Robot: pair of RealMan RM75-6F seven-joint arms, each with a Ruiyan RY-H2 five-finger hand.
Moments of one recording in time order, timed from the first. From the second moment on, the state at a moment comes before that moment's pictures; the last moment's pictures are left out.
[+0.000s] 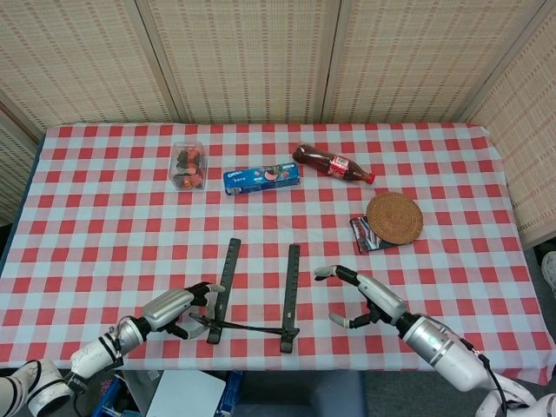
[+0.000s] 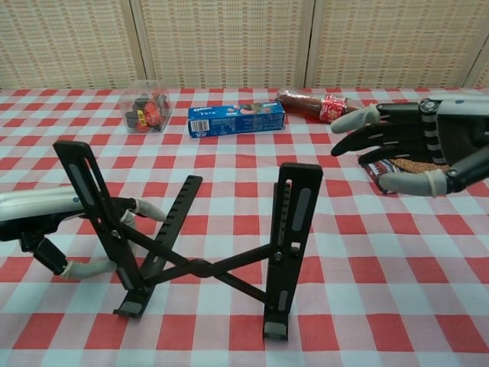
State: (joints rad) left arm -0.71 -1.37 0.19 -1.44 1.71 1.00 -0.65; right arm 0.59 -1.13 -0.07 -1.86 -1.57 1.00 0.79
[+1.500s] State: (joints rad) left arm -0.65 -1.34 0.18 -1.48 1.69 1.03 -0.61; right arm 0.67 -1.49 0.03 -1.94 -1.00 0.93 -0.15
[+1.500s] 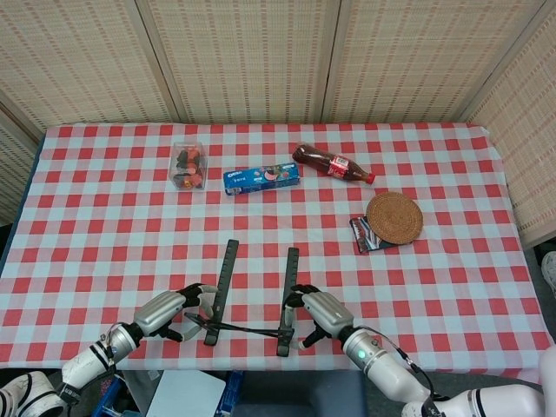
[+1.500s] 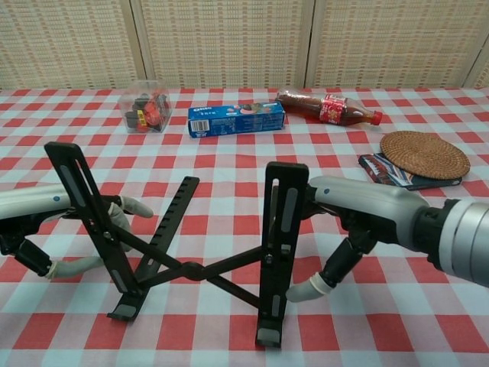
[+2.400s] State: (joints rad) left arm -0.64 -1.34 0.18 -1.48 1.70 1.03 -0.62; right arm 0.68 -1.52 0.02 -1.94 -0.97 0.91 -0.19
